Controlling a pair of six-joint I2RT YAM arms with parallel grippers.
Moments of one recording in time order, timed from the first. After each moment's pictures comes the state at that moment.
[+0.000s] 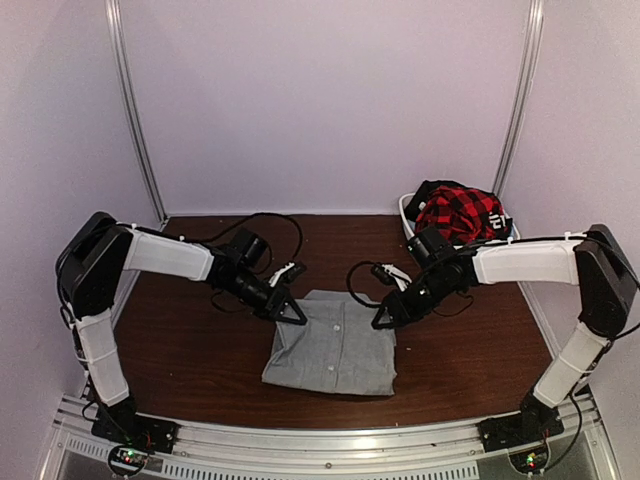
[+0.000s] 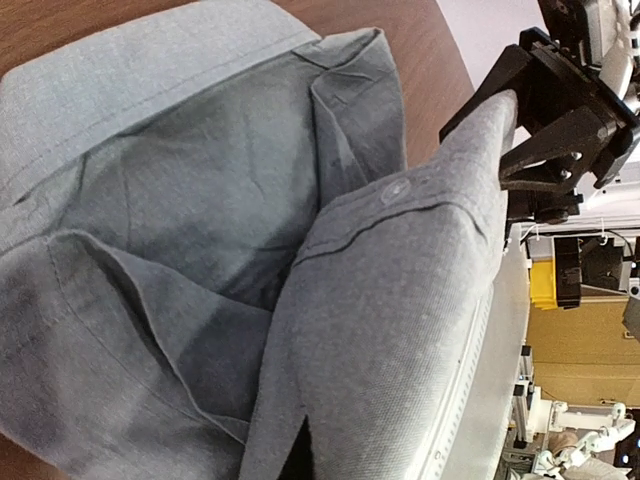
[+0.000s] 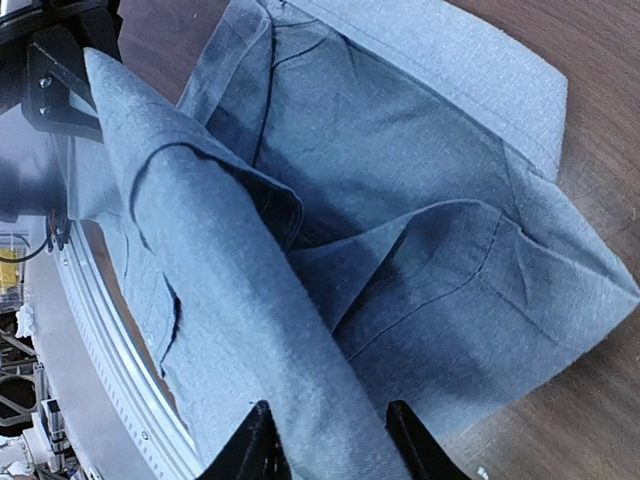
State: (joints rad) left arm -0.63 1.88 1.12 -0.26 0.87 -0.26; right arm 0.64 1.61 1.01 -0.47 -0.51 0.21
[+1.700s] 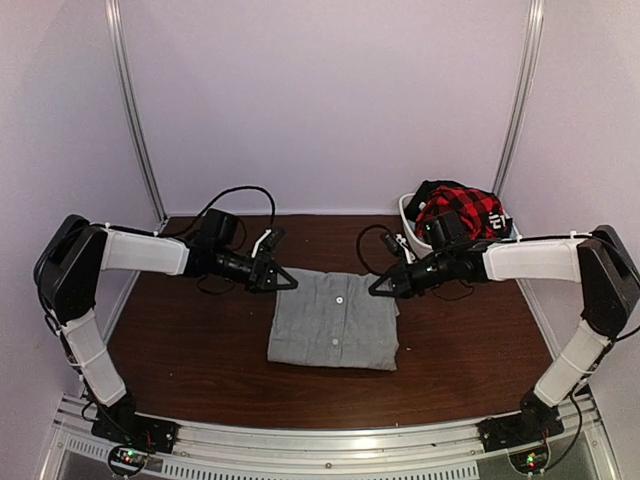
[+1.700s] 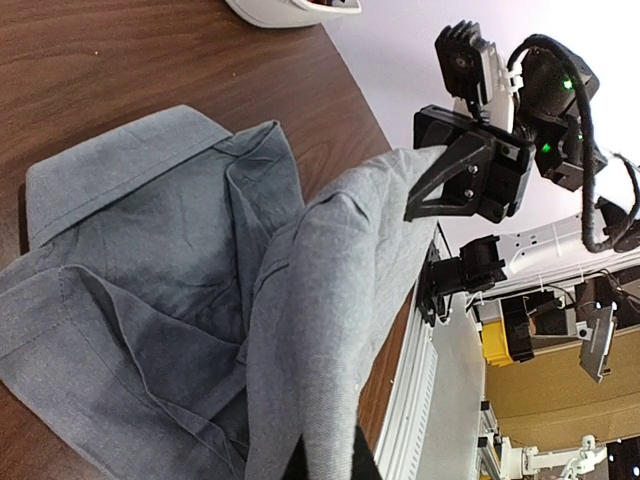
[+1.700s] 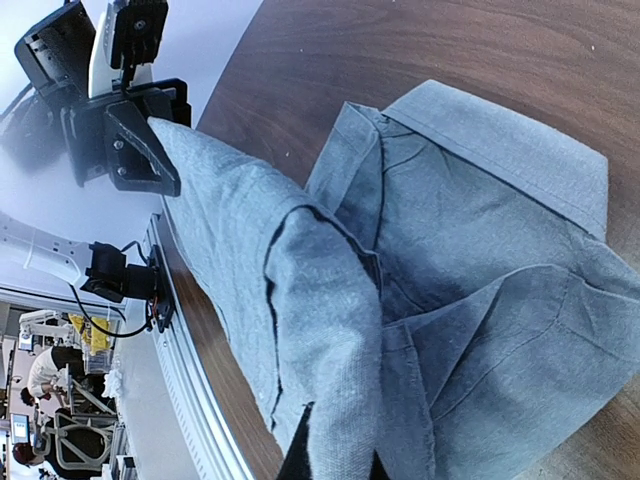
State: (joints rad) left arm -0.51 1.80 1.06 0.04 0.99 -0.43; right arm 0.51 1.63 0.96 -0.09 -0.74 0.41
